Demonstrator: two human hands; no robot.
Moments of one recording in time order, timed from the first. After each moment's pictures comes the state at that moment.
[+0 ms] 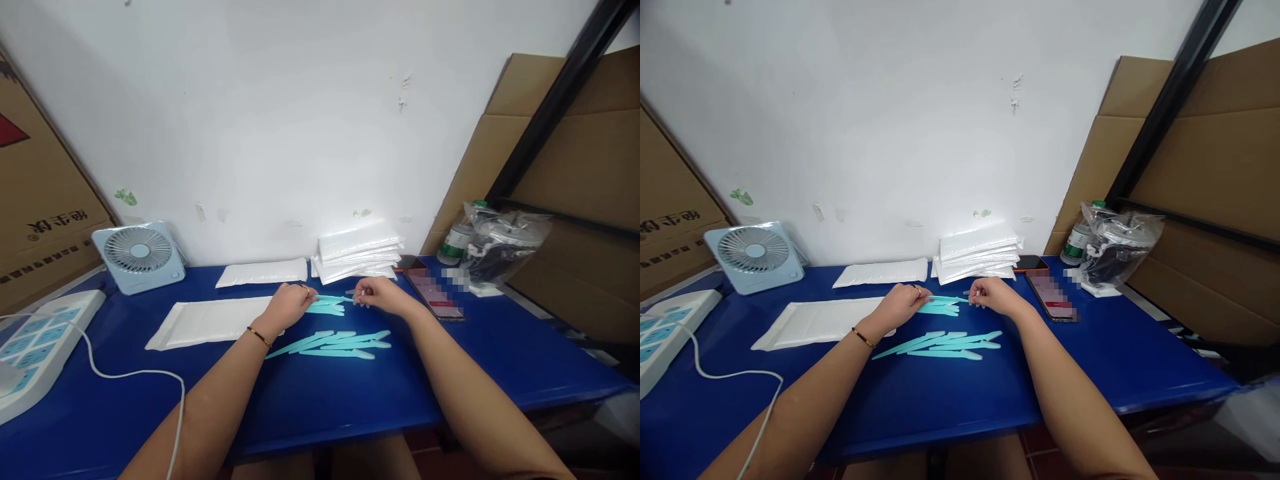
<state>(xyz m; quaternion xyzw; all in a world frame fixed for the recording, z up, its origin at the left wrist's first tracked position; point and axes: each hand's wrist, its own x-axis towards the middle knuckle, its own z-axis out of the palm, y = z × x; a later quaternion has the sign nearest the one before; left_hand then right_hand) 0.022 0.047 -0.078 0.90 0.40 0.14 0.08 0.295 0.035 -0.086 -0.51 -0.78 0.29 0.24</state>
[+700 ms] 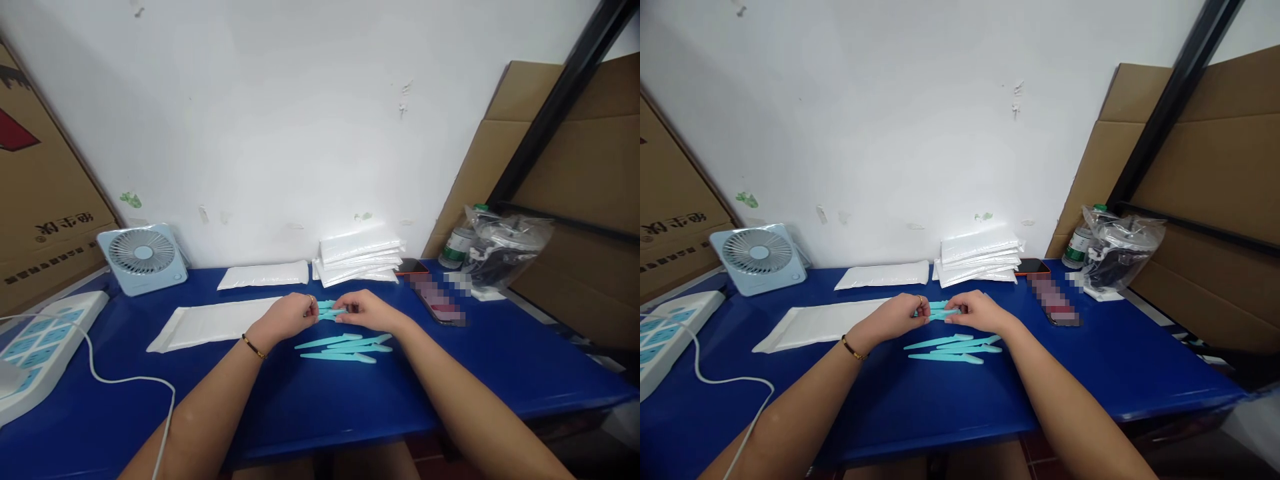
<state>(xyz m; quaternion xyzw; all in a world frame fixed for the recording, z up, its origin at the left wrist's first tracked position) 0.021 0.018 -0.049 0.89 0.42 0.07 0.16 0.250 0.011 -0.074 -0.44 -0.81 0.30 0.24</state>
